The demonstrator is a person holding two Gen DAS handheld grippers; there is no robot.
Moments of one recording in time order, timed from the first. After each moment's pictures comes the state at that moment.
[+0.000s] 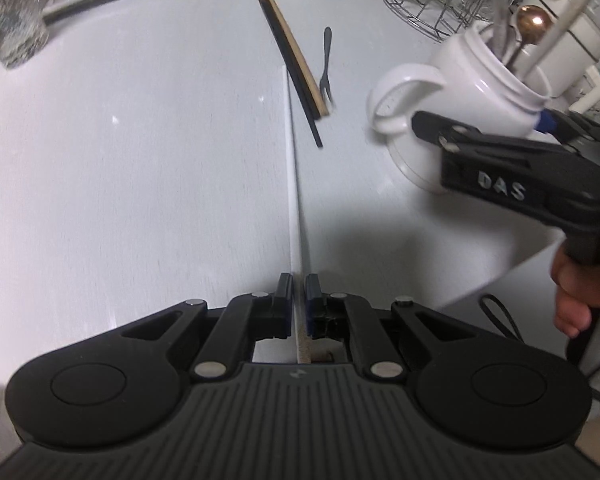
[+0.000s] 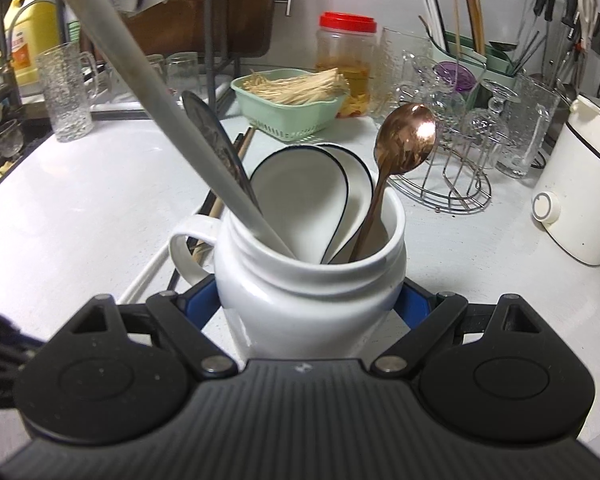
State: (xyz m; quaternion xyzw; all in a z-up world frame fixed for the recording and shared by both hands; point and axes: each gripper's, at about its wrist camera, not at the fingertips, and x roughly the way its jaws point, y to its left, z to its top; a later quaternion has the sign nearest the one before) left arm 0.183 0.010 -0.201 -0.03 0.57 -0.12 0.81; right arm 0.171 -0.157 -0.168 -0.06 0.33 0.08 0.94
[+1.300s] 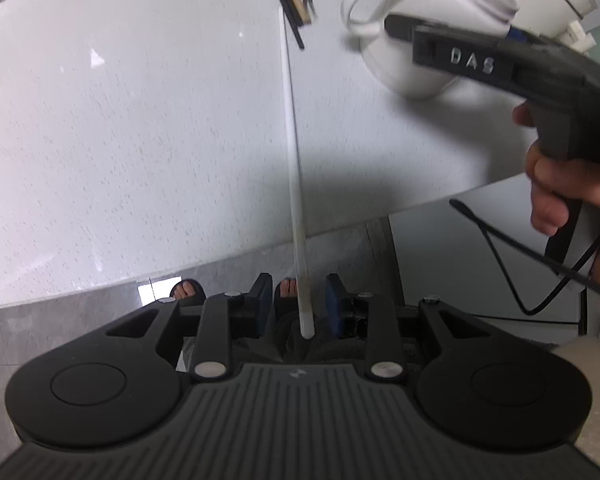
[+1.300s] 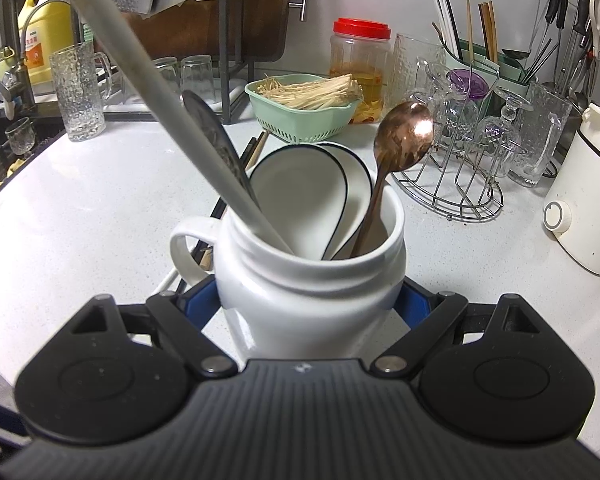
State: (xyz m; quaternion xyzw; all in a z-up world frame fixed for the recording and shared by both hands) left arm 0.152 0.010 -0.220 -0.04 0.64 -0.15 0.75; right arm 0.172 -0.157 -0.169 -0.06 0.32 0.10 0.94
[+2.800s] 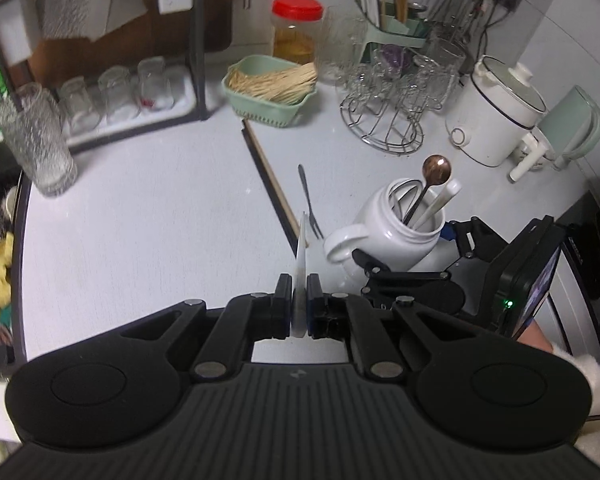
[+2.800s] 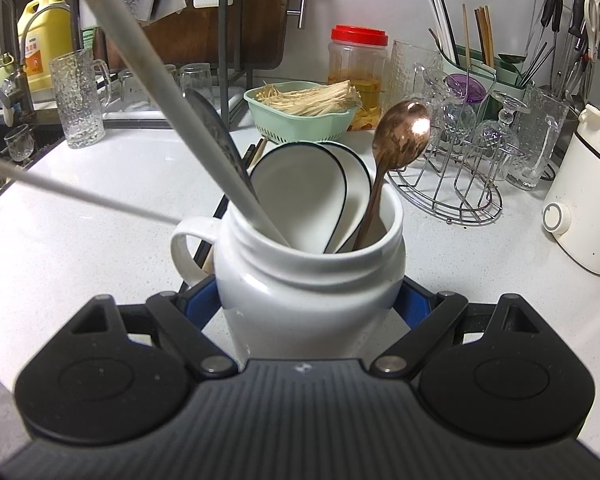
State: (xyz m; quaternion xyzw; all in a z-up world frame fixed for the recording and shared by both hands) left arm 0.195 0.032 -0.054 0.00 0.48 -0.16 0.86; right arm 0.171 -0.157 -0.170 -0.06 0.31 0.10 0.94
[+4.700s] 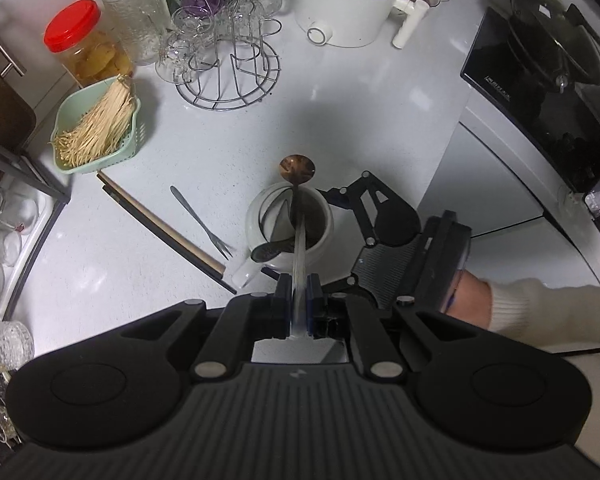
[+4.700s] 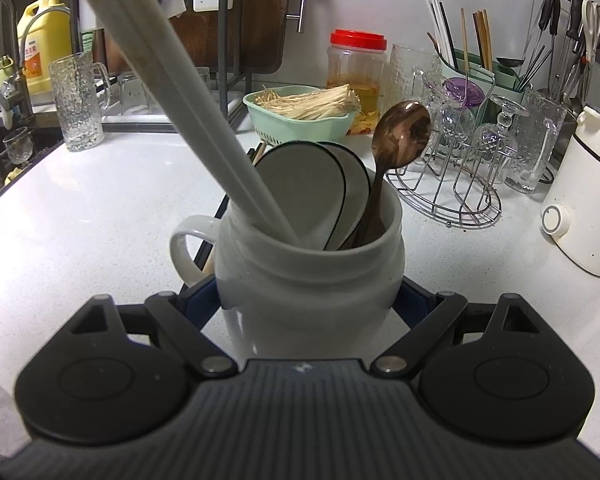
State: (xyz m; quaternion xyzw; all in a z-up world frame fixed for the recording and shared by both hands) left arm 0.291 -0.100 -0.007 0.22 0.57 -0.36 0.70; right arm 0.168 -0.155 -0.172 -0.06 0.30 0.09 0.95
